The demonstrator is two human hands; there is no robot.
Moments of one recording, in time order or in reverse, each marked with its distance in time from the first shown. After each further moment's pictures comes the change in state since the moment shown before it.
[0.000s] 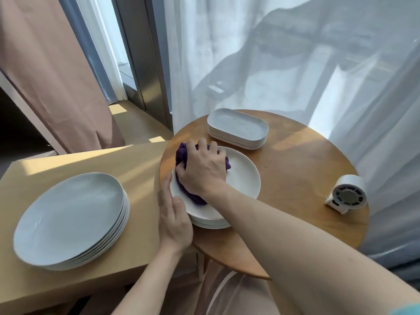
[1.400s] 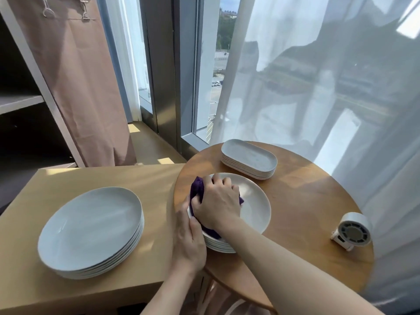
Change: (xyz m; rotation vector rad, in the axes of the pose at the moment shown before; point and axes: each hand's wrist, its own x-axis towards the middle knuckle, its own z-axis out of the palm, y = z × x) left_hand -0.002 -0.008 0.001 -0.013 0.026 0.049; right_hand -0.024 -0.006 -0.009 -0.013 -0.106 -0.011
